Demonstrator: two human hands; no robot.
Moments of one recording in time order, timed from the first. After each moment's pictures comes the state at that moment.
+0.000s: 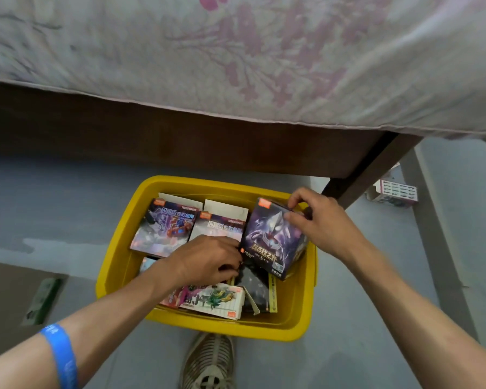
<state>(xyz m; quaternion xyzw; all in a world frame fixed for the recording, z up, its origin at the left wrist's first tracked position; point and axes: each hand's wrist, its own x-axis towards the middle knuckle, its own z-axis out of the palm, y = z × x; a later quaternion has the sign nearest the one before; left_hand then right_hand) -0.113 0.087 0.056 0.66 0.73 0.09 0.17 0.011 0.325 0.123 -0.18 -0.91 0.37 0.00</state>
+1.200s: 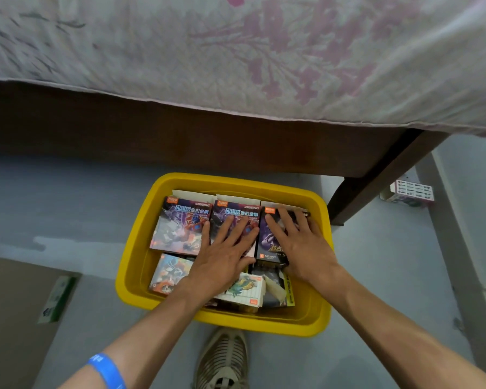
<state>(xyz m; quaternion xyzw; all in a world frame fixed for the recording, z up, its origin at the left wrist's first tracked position) -0.093 0.083 0.016 0.46 0.88 0.01 0.14 0.005 0.270 0.042 -0.08 -0.98 -0.02 -0.16</state>
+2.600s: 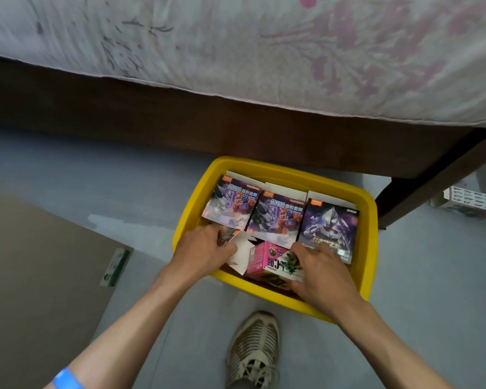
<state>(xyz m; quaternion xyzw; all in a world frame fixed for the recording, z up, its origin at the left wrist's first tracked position) -0.114 0.001 0.090 0.20 0.96 0.12 0.18 0.031 0.204 0.070 -0.12 -0.97 0.18 -0.13</state>
